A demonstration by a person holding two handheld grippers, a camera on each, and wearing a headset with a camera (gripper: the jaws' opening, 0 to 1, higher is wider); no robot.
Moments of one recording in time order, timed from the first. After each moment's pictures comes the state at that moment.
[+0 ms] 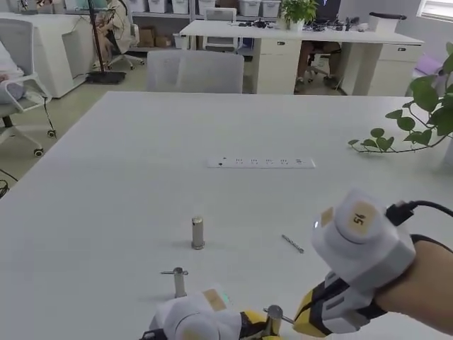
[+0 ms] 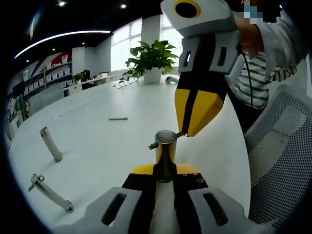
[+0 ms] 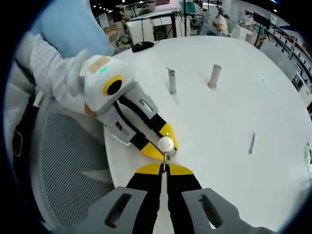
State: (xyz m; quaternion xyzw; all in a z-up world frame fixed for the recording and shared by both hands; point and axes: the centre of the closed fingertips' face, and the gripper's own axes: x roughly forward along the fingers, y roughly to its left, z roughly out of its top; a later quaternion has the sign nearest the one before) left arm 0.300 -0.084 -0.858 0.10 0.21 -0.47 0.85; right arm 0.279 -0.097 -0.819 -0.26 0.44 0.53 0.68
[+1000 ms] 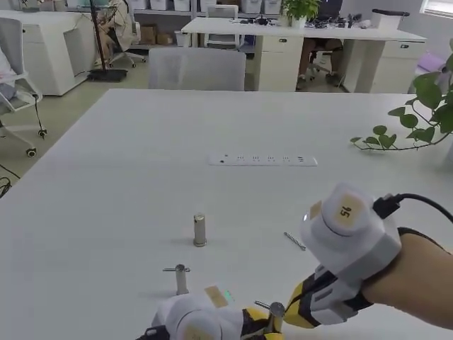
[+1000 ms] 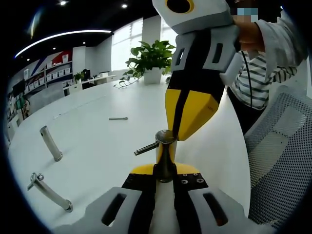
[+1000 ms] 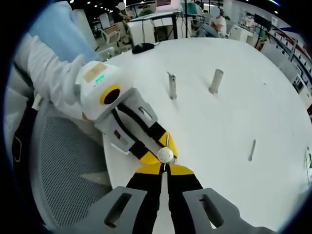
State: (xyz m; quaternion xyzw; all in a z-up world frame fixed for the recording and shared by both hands) left arm 0.300 -0.084 -0.858 0.09 0.21 -0.47 0.85; right arm 0.284 -0.085 -0.818 -0.26 0.43 0.53 0.68
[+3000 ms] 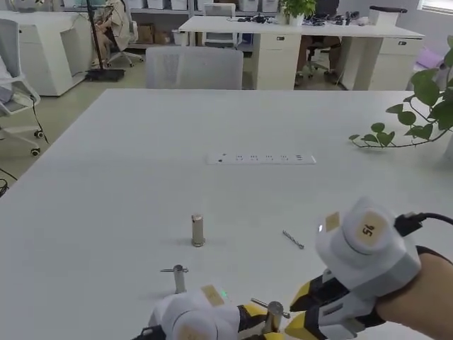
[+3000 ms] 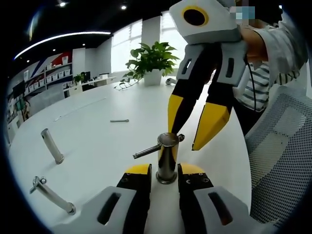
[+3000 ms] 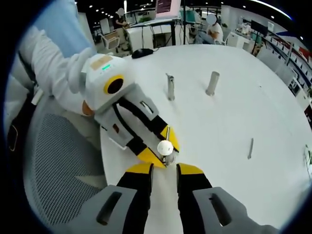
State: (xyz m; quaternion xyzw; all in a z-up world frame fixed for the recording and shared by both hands) left arm 0.303 -0.083 -0.855 0.09 0.20 -0.47 0.85; right arm 0.284 -0.089 -0.824 -0.25 0.40 0.53 0.70
